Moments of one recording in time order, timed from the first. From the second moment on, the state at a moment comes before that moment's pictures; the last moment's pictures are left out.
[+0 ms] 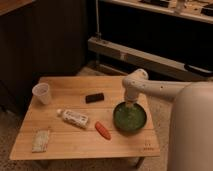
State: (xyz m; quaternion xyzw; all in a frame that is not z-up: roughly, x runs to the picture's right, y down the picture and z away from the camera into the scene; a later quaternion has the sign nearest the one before) arm 0.146 0.090 0.896 -0.27 0.02 0.09 0.96
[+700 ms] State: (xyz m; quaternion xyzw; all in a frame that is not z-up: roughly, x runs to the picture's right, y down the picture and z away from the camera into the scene) arm 0.134 0.080 0.906 -0.27 0.01 0.08 0.96
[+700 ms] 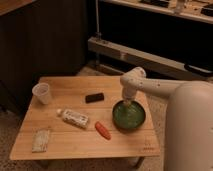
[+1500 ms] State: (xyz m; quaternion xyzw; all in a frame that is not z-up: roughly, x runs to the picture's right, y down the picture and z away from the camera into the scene) arm 0.108 0.067 0.919 -0.27 -0.01 0.06 0.96
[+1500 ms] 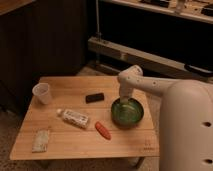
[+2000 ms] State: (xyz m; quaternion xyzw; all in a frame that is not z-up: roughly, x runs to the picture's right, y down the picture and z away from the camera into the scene) arm 0.101 0.063 0.923 -0.26 -0.02 0.05 0.96
